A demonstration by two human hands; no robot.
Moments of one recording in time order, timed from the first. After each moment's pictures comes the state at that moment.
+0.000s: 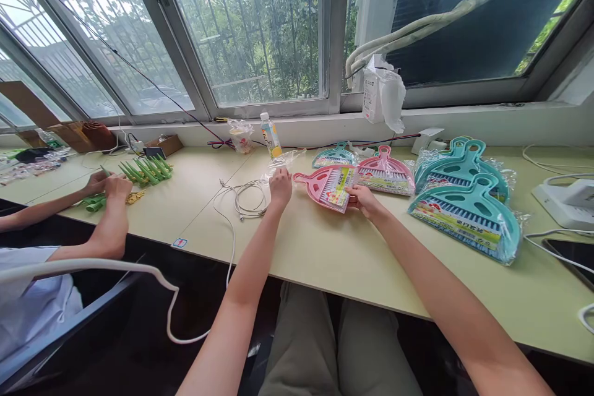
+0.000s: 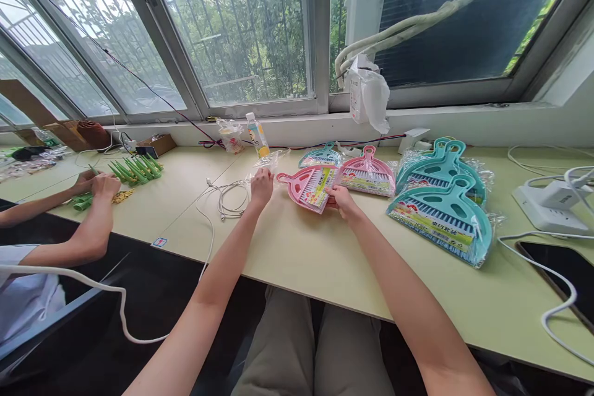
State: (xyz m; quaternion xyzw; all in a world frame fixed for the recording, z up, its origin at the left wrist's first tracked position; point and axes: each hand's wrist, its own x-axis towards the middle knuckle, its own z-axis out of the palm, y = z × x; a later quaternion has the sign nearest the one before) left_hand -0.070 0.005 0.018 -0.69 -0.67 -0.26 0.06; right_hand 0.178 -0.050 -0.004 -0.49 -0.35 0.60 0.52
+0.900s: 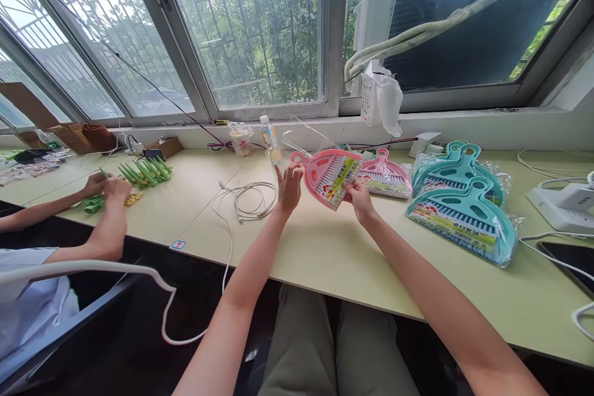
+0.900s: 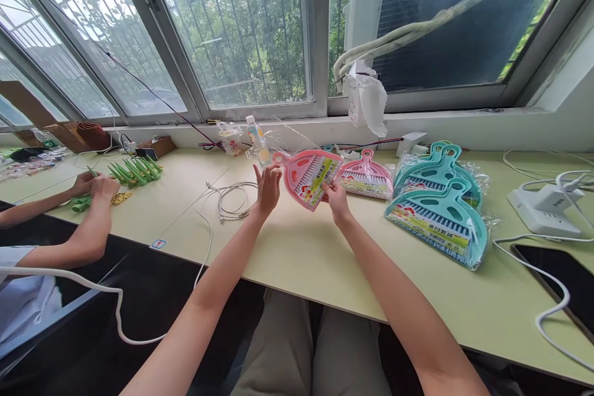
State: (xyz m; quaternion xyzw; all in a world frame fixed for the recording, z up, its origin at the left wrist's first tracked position) left_hand -0.050 -0.016 0.021 -0.77 -0.44 -0.44 0.14; right_hand 0.159 -0.053 -0.003 -0.40 -0.39 0.51 0.65
